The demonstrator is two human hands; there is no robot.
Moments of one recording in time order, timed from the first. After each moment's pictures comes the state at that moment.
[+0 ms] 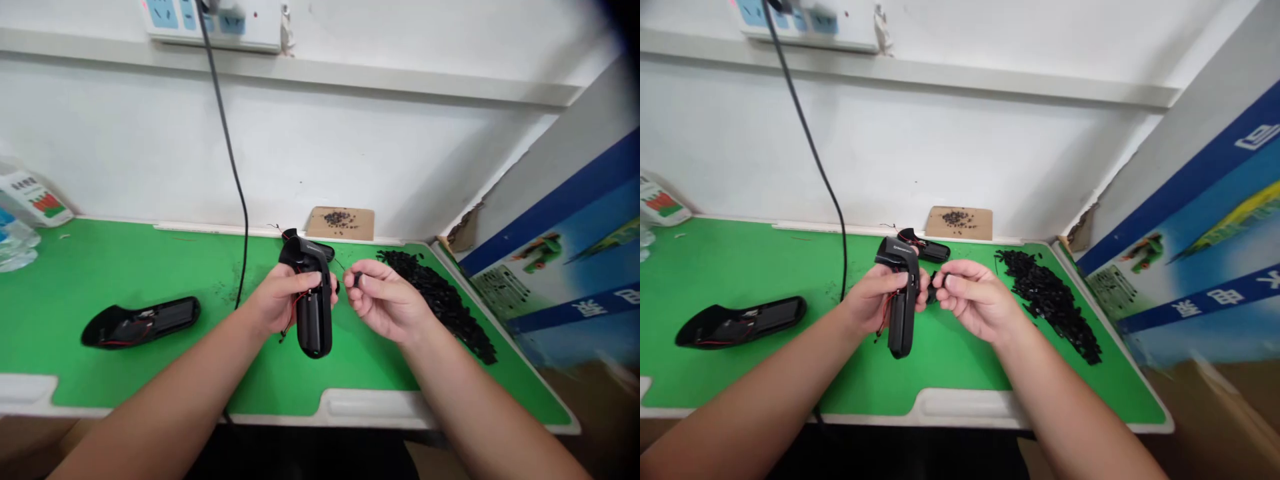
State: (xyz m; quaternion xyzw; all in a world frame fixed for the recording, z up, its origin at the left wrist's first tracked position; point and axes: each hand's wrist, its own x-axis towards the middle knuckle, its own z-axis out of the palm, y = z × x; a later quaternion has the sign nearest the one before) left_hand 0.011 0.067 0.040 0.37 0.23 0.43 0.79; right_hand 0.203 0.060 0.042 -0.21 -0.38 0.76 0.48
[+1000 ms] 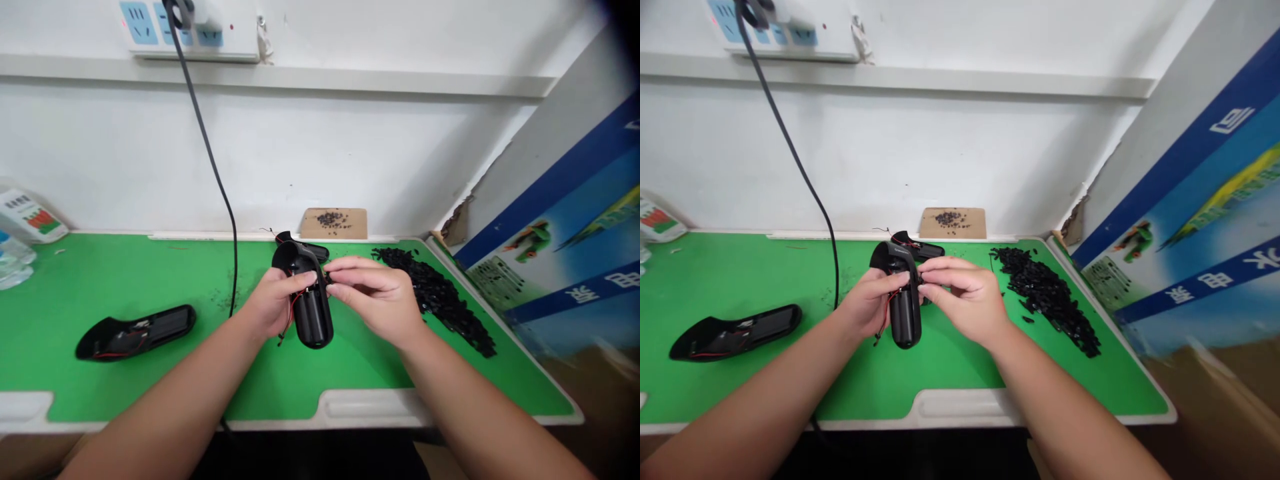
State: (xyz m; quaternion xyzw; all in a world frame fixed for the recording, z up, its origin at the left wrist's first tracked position) left_hand 0.020 0.067 0.042 0.35 0.33 0.46 0.74; right_hand 0.193 0.055 0.041 -0.29 -0.68 0.32 0.60
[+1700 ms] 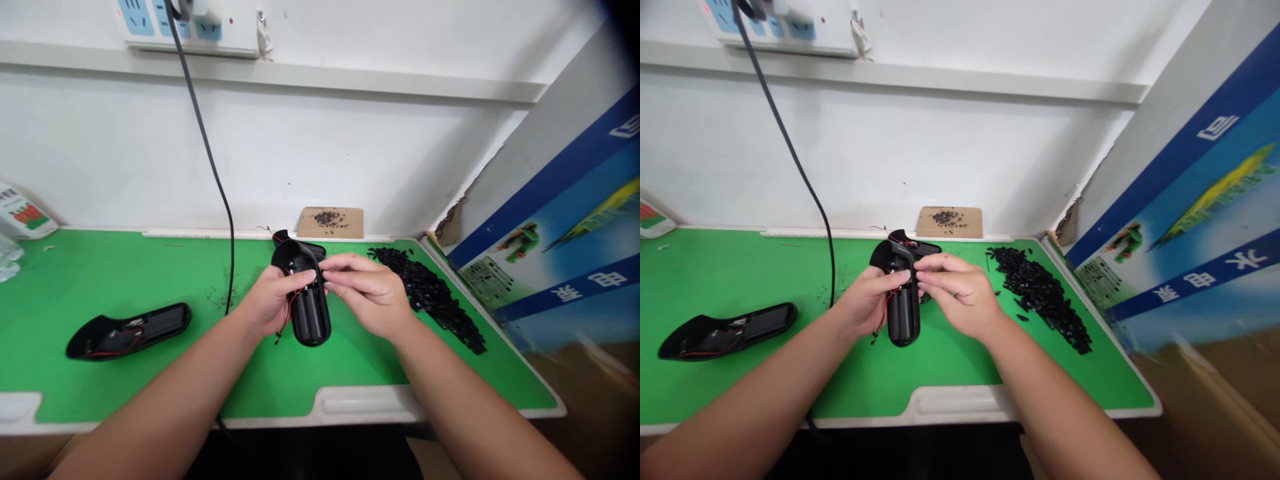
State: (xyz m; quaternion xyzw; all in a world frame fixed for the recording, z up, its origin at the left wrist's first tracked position) left_hand 0.020 0.068 0.041 0.37 0.34 0.46 0.73; right_hand 0.198 0.063 0.036 -0.24 -0.77 0.21 0.55
